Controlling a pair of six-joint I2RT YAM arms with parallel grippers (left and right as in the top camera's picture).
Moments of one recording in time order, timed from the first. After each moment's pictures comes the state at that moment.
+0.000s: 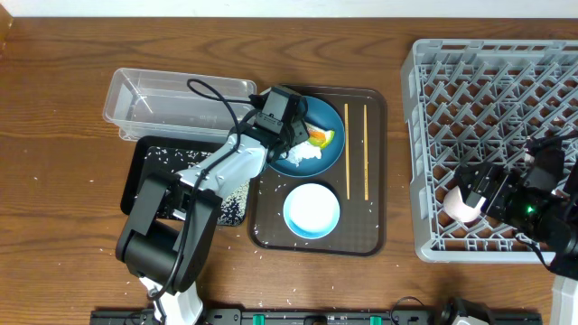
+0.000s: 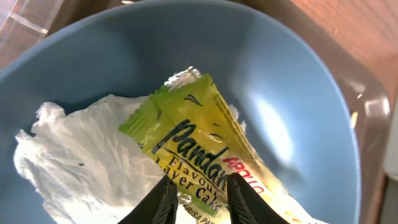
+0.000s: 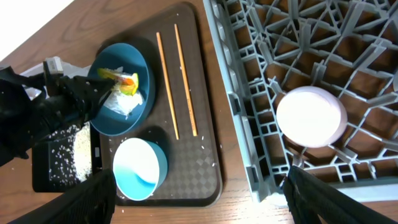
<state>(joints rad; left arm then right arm) -0.46 1.89 1.15 -0.21 0.02 -0.87 -0.33 0.96 1.23 -1.28 -0.45 0.19</state>
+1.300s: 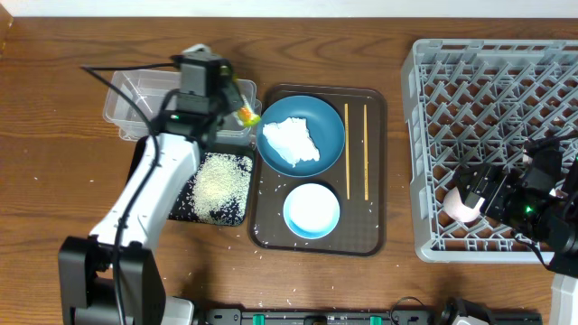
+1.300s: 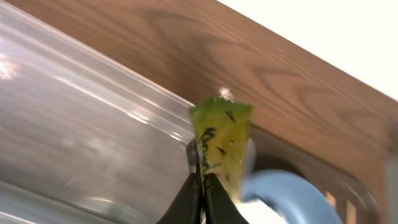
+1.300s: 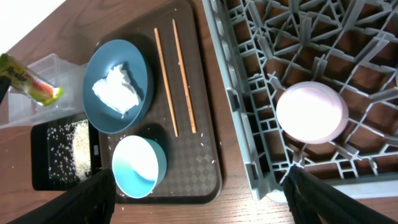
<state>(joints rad) -0.17 1.61 1.18 -0.32 -0.07 -0.58 -0.33 0.97 1.22 -1.28 -0.45 0.19</state>
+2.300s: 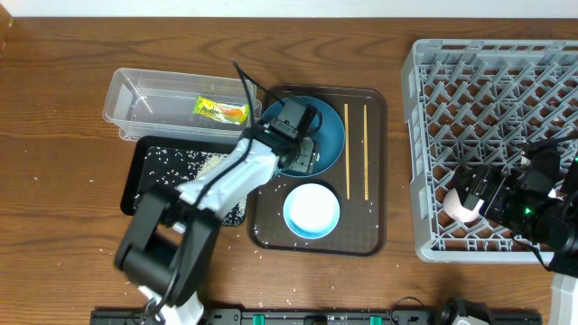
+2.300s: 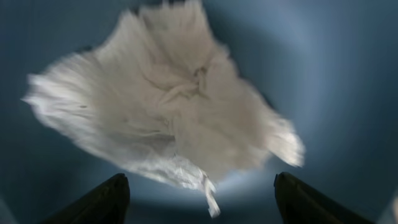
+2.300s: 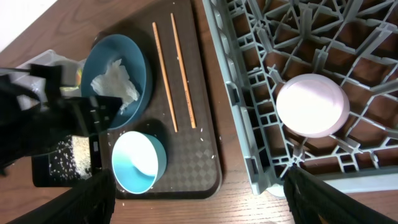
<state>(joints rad) -0.55 1.86 1.18 -0.49 -0.05 -0.25 -0.33 0.97 1.22 -1.30 -0.45 0.19</state>
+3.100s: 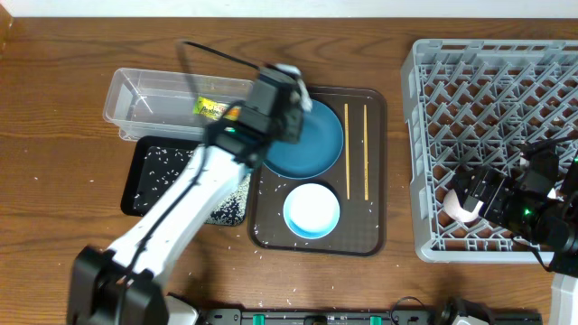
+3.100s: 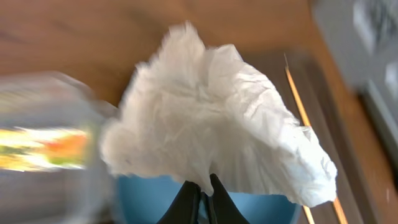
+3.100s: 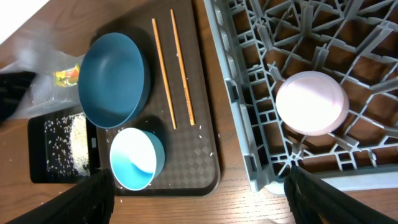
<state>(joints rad) -0.46 1.56 1.24 -0.47 -0.06 -0.24 -0.33 0.97 1.22 -1.31 -0.45 0.17</state>
